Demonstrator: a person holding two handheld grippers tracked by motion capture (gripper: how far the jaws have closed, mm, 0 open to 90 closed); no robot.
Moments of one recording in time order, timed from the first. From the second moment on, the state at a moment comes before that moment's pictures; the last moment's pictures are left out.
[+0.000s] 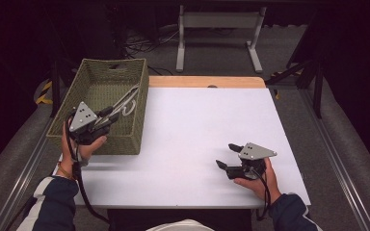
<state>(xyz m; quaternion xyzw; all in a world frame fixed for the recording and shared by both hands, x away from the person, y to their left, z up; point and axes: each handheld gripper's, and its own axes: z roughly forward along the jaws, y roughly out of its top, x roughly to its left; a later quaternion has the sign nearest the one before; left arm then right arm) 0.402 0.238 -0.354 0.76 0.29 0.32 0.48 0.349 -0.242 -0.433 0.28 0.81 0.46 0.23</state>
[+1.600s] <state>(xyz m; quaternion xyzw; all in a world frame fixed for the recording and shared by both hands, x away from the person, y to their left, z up) 0.339 0.170 -0.386 0.76 0.19 0.32 0.53 0.343 -0.239 -0.427 0.28 0.79 0.45 0.31</state>
